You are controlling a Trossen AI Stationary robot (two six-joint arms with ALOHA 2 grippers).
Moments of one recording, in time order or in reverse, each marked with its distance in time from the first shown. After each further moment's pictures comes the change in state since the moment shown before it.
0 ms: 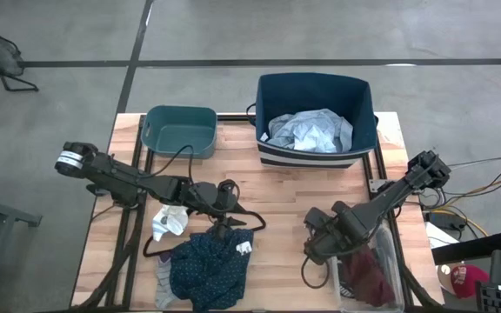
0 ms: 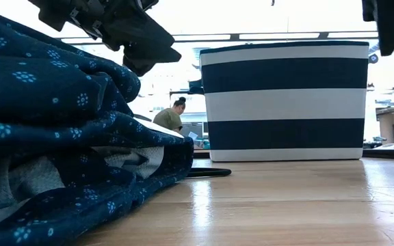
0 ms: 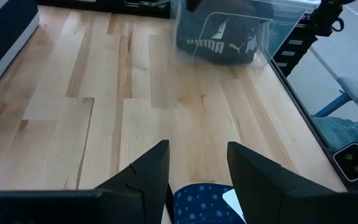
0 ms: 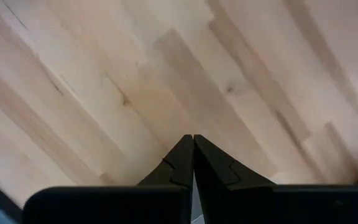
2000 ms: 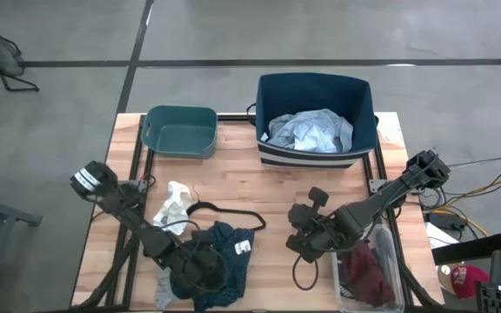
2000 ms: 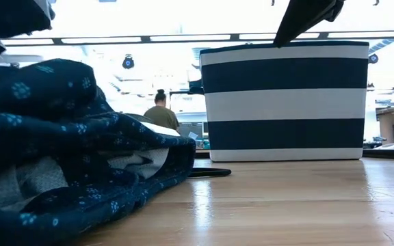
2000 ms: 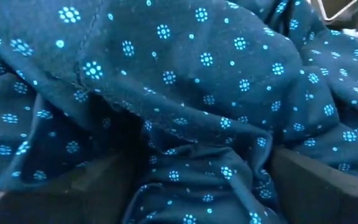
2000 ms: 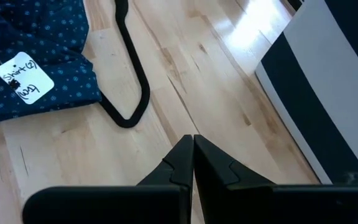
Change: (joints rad) left arm -0.557 0.327 0.055 -0.208 -0.348 -0.517; right arm -0.033 0.001 -0.049 0.332 0.537 -0.405
